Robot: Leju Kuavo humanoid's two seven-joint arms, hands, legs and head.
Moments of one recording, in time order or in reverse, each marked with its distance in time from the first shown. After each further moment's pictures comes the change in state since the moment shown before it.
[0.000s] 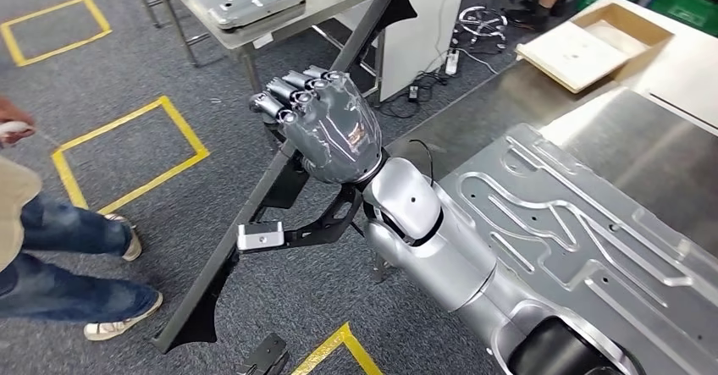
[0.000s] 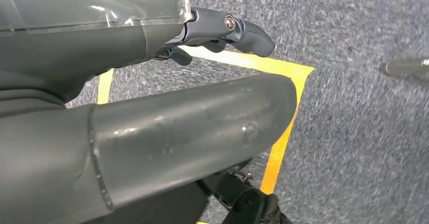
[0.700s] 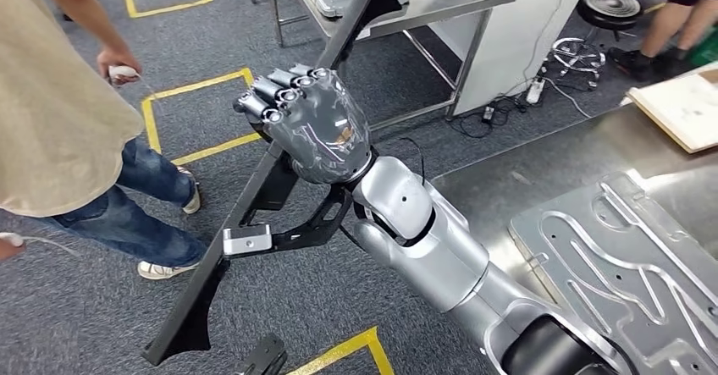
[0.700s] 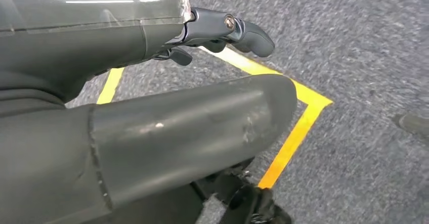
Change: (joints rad) left arm -0.006 -0.004 0.000 0.000 -0.001 -0.013 0.008; right arm -0.013 0.023 0.003 -0.007 0.003 0.015 0.000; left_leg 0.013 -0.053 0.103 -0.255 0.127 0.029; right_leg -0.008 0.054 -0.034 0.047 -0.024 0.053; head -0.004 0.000
